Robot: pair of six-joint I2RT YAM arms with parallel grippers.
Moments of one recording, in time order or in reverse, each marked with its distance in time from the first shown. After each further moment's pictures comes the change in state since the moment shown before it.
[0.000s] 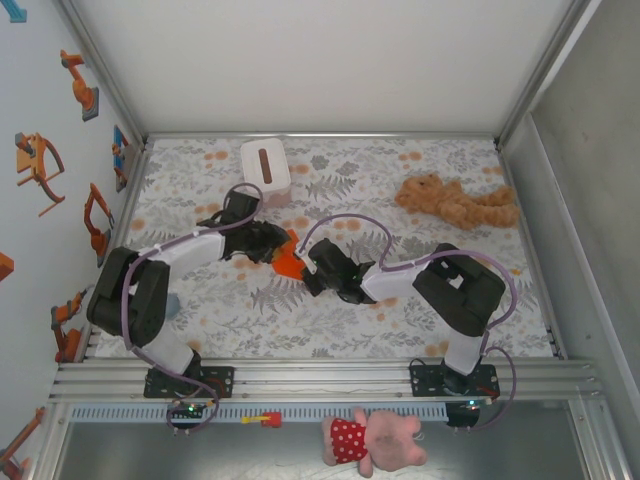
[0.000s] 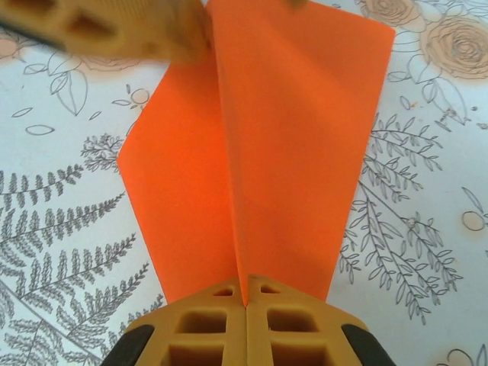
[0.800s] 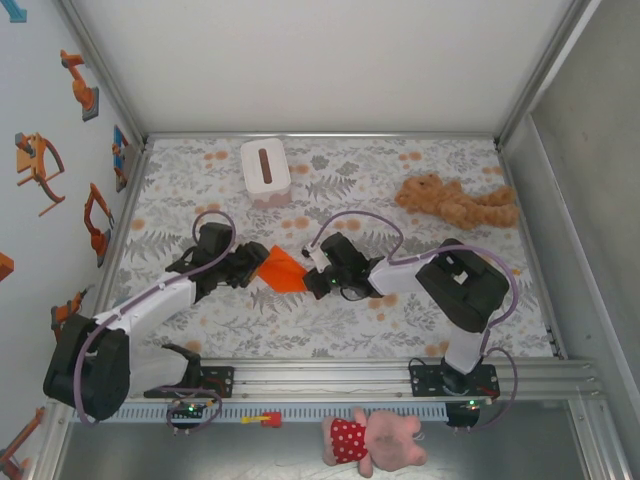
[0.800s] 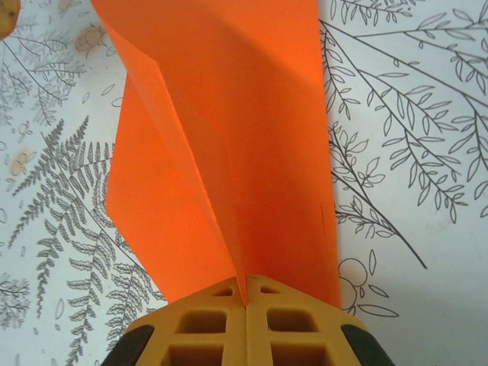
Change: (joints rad) left arm 0.009 -0.406 -0.356 0.093 -0.137 -0.018; right arm -0.100 0.000 -0.029 -0.015 -0.366 0.196
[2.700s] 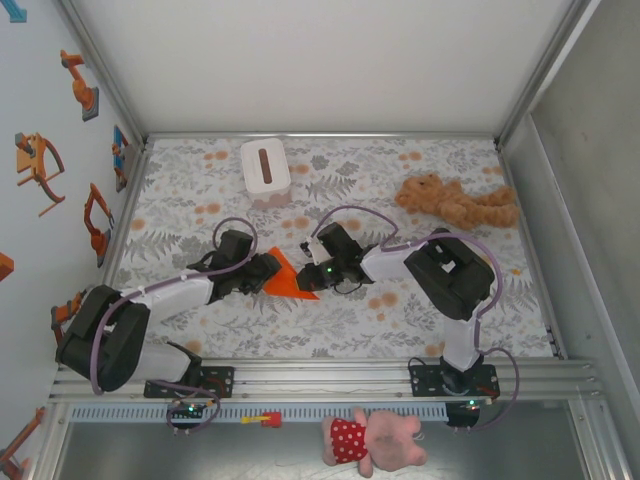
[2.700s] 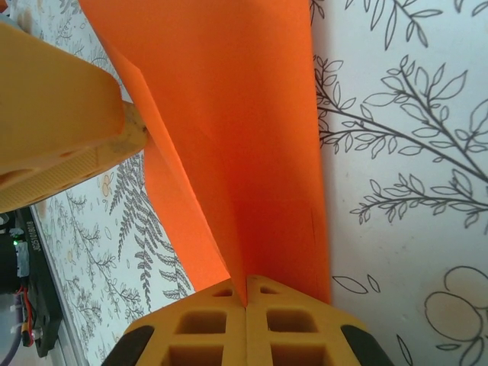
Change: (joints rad) left arm -0.106 0.176 -0.023 0.128 -0.039 0.034; right arm -0.048 0.109 0.139 -0.130 -0.289 0.280
